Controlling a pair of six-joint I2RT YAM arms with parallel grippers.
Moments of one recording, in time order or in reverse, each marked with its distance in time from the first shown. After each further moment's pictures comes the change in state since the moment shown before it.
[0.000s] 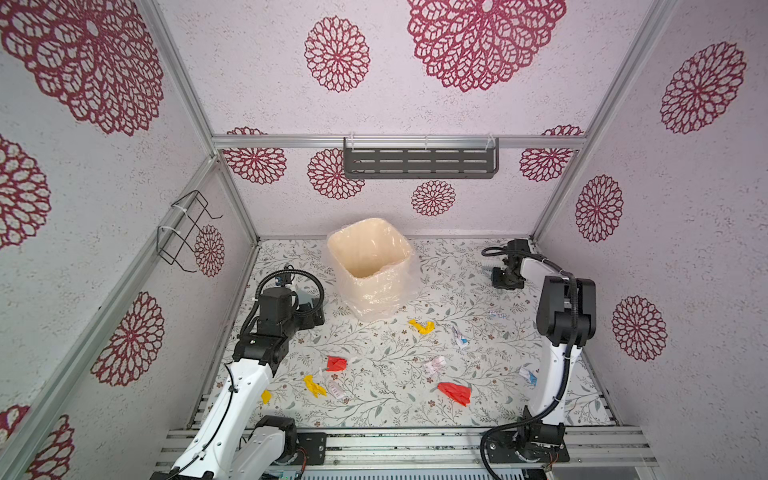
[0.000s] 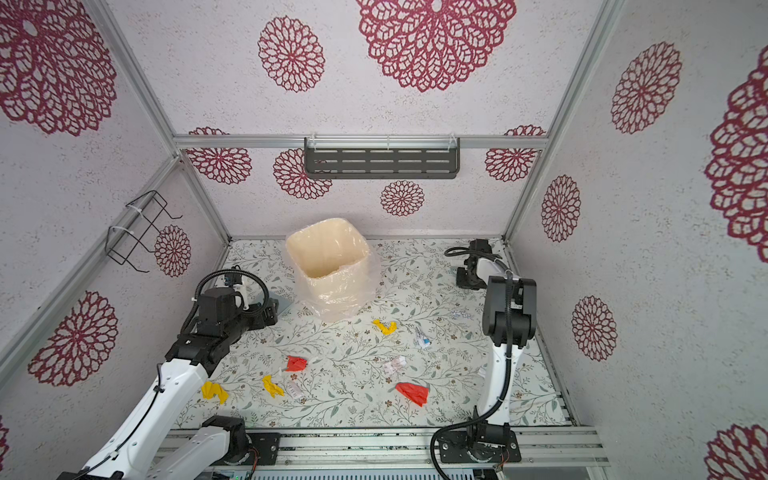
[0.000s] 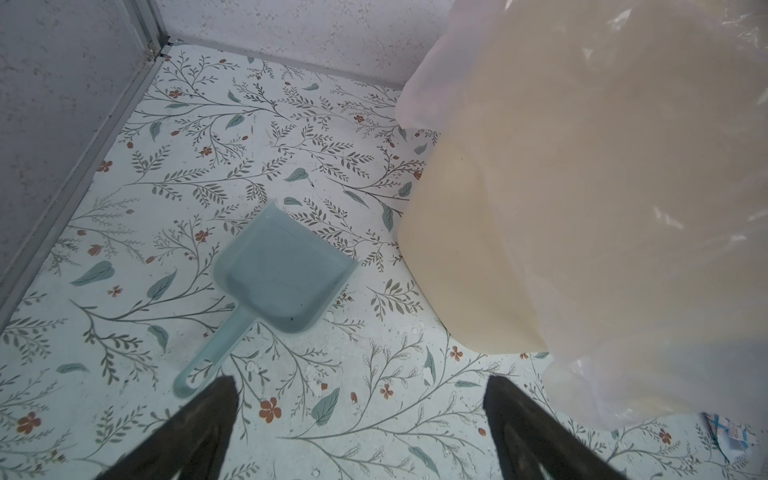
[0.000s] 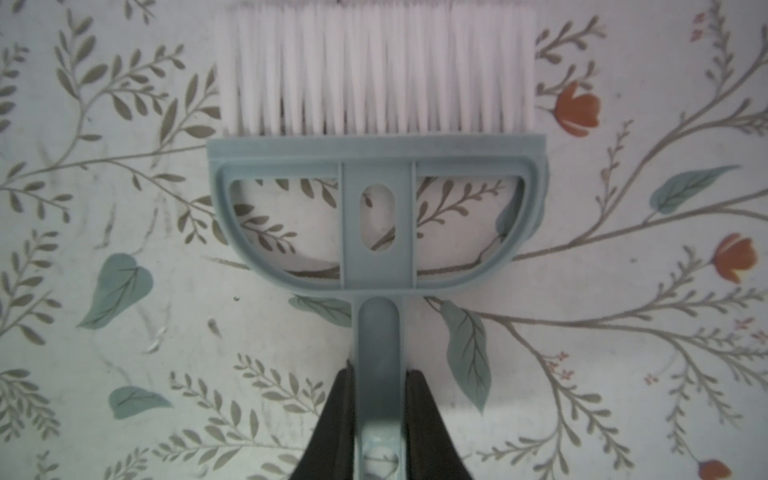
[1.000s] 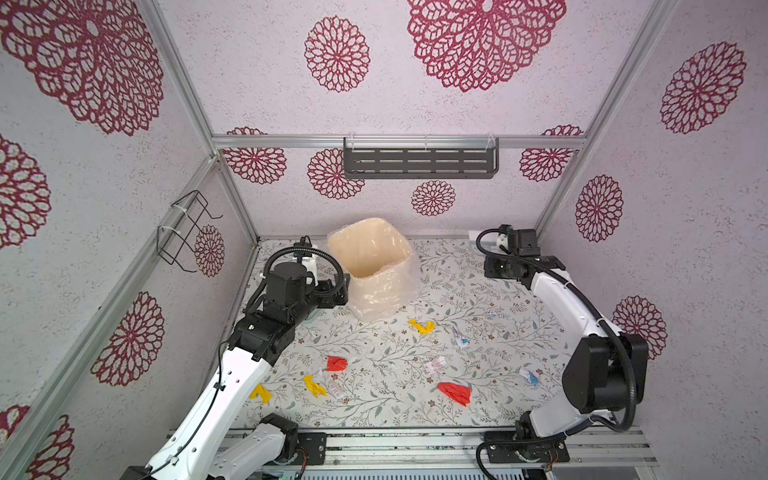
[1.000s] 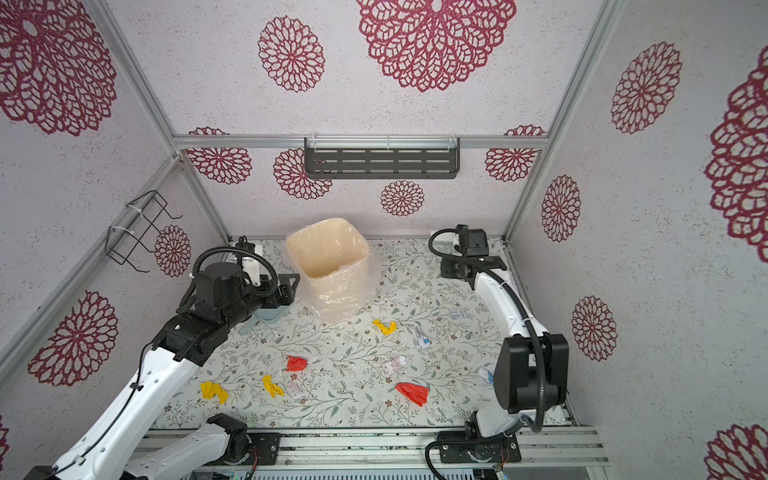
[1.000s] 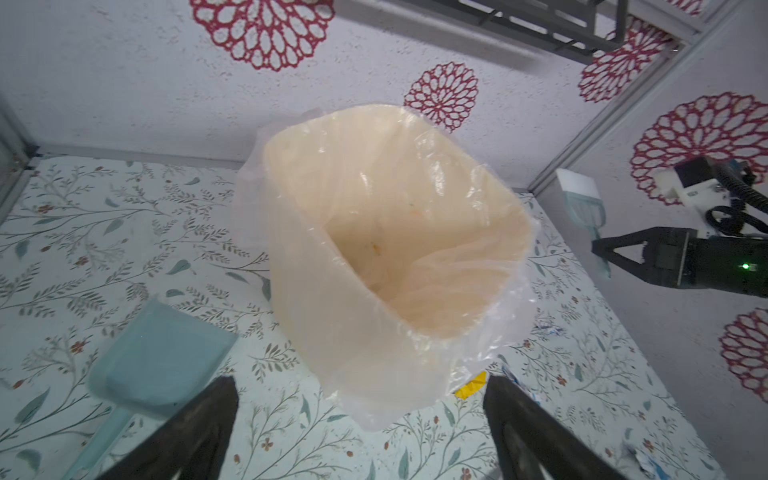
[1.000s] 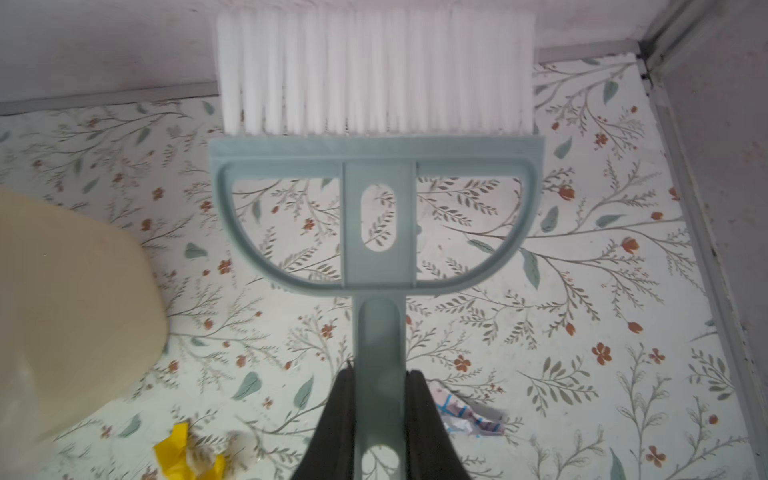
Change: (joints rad) left arm -0.288 0.095 0.395 -0.117 0.011 -0.095; right arm 0.241 -0.658 -0.288 0.000 -0.046 0.115
